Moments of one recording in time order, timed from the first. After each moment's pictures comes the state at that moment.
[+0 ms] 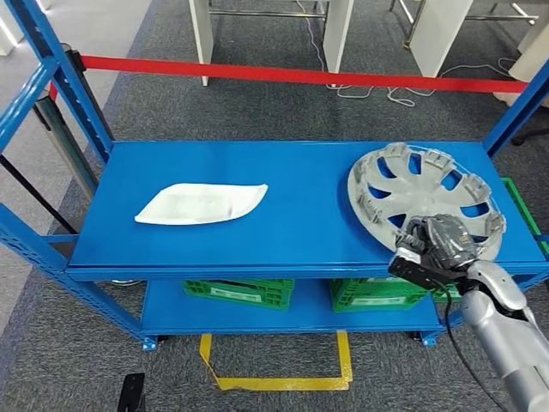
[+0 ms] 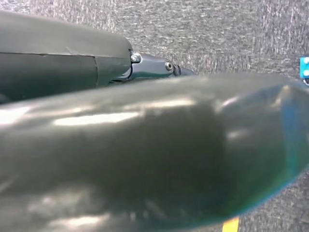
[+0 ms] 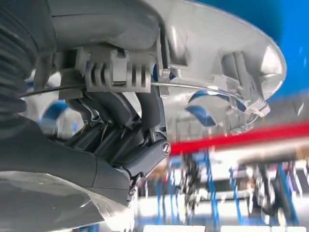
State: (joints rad) left arm -0.10 -0.21 0.97 -0.25 -0.81 0.08 -0.40; right arm -0.50 -0.40 0.41 -0.87 0.83 -0.19 -0.35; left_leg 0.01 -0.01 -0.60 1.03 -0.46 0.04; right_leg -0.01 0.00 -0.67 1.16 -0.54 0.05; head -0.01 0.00
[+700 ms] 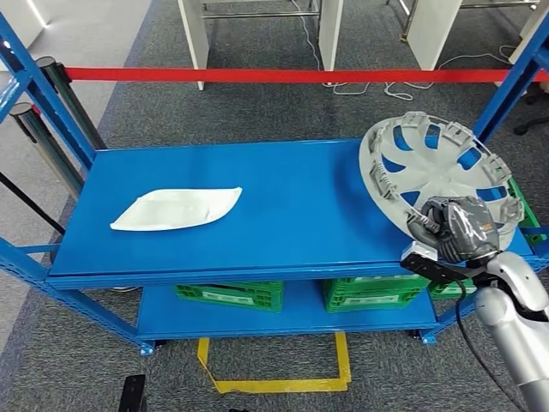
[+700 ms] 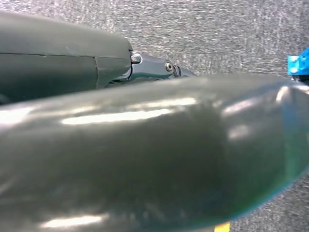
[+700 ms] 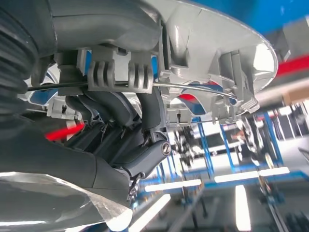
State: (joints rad) left arm -0.10 -0.22 0.97 -0.25 -0.80 0.11 -0.42; right arm -0.42 -0.44 0.32 -1.13 0.86 -0.22 -0.34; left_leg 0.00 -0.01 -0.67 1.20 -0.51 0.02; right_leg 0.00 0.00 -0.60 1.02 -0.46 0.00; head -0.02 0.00
